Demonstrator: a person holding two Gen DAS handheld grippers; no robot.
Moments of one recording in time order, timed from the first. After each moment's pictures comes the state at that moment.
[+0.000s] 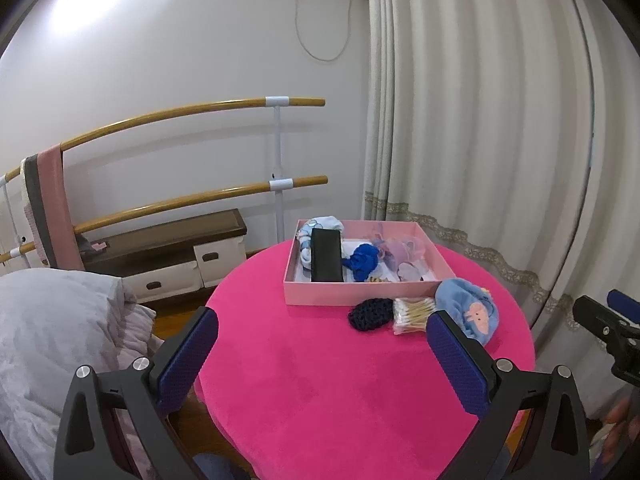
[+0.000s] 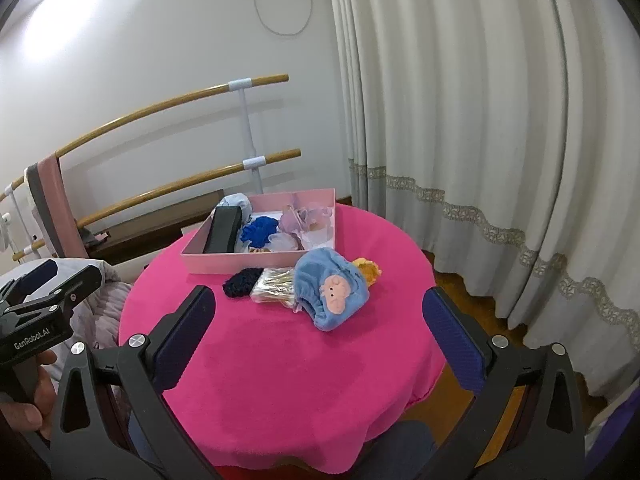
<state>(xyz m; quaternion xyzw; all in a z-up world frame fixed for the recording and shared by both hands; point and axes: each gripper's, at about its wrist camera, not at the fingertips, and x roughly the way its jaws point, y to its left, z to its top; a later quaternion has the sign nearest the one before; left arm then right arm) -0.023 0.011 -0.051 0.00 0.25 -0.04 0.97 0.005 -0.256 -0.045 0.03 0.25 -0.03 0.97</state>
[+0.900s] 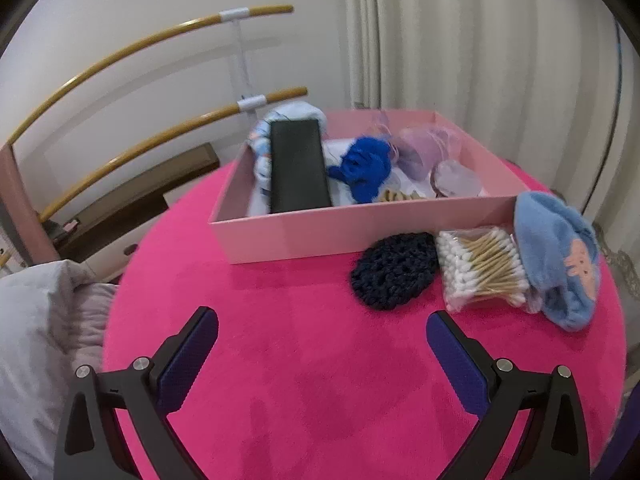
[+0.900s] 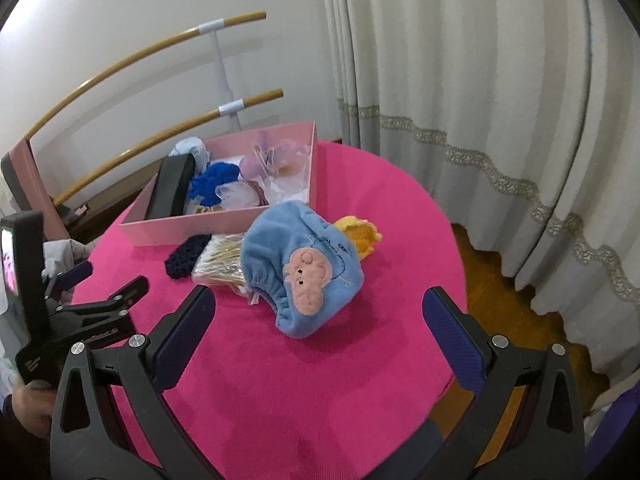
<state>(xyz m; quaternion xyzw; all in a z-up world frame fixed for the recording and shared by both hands) 0.208 -0.041 -0.188 0.07 0.39 -0.06 0.92 0.116 -0.290 -0.119 0.06 0.36 -0.04 0.93</state>
